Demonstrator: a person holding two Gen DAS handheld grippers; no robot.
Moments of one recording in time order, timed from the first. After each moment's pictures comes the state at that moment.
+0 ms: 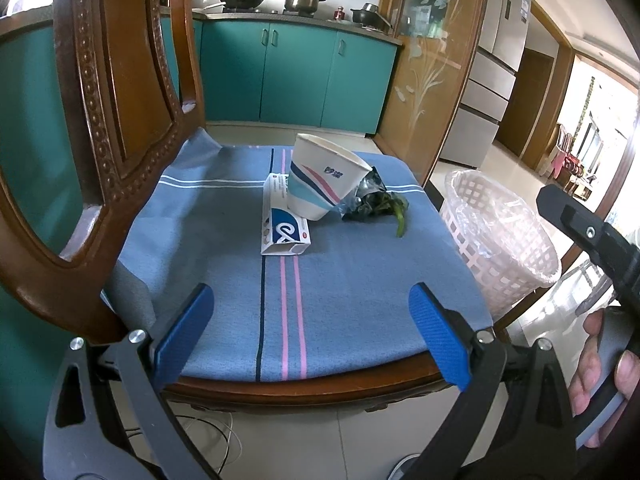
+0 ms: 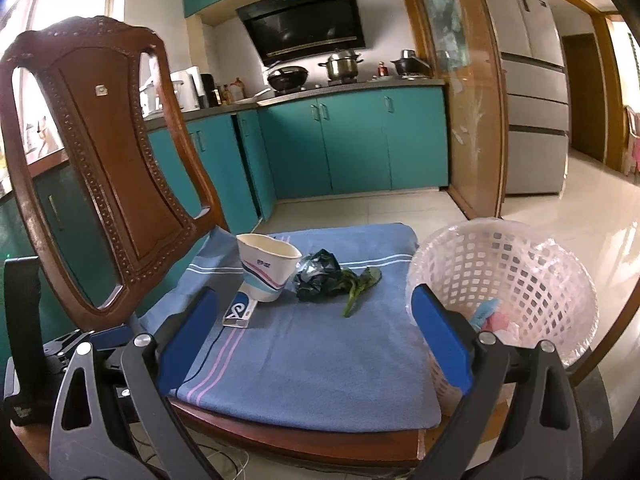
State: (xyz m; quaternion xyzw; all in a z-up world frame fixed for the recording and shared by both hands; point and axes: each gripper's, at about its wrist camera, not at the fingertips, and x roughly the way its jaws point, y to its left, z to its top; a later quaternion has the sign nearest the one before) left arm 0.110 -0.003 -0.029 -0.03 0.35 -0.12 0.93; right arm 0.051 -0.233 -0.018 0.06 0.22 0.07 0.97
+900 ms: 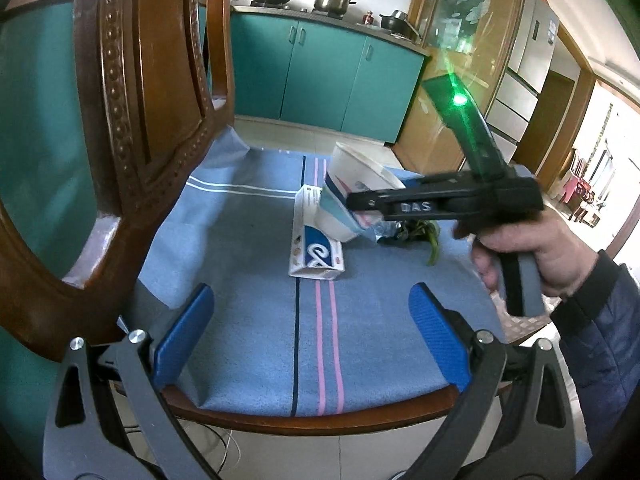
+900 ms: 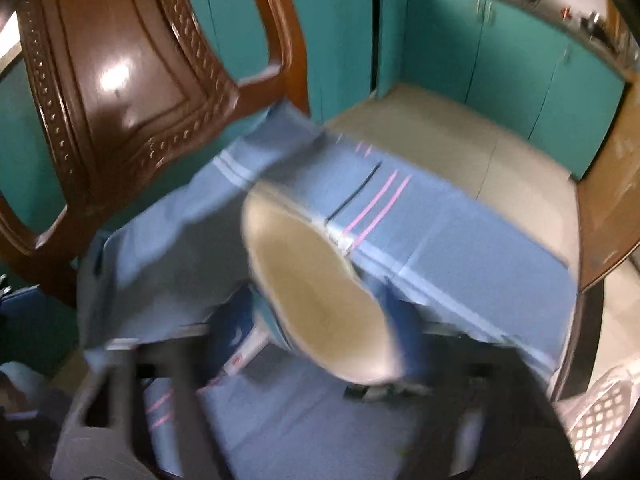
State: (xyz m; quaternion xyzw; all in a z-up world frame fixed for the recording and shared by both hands) left arm 0.144 0.023 -0.032 -0.07 0.36 -0.09 0.93; right arm 0.288 -0.133 -0.082 -0.11 0.45 0.30 0.84
